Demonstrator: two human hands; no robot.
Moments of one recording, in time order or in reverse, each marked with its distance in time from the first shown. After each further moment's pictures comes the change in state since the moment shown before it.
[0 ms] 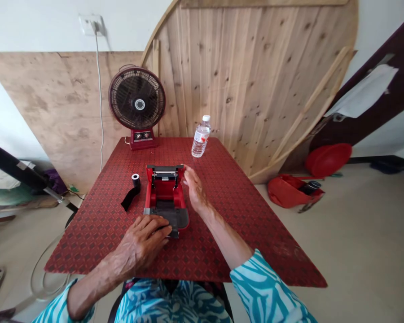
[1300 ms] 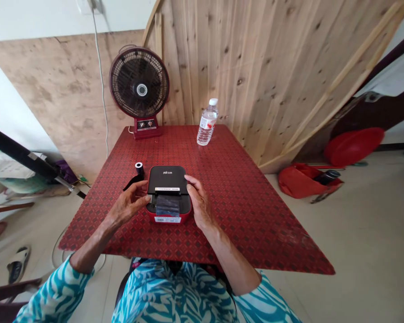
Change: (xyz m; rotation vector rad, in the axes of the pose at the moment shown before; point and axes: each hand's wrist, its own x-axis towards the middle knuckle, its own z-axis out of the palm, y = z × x) left_hand -0.007 -0.060 0.000 -0.969 0.048 -0.967; right_hand -0.072 0.022 -0.002 0.009 0.071 0.019
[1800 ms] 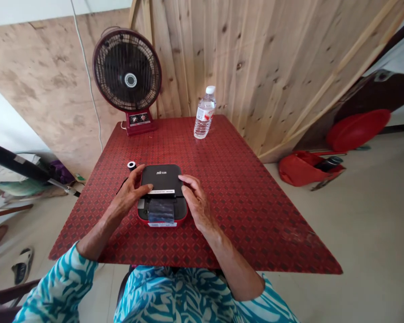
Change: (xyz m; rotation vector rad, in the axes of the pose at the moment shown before) left_hand 0.044 0.013 0.027 -0.028 0.066 -0.039; right_hand 0.001 -0.009 -0.007 -0.091 -0.063 -0.071
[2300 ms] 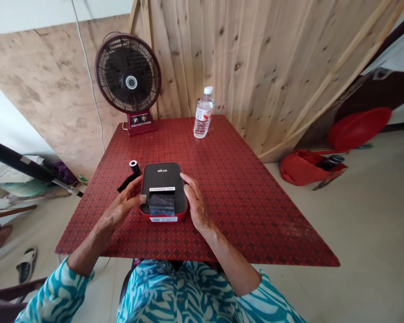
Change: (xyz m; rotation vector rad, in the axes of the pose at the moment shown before) left_hand -0.033 -0.015 -0.023 -0.162 -0.192 0.016; right_hand -0.011 0.011 0.000 0.041 -0.020 0.040
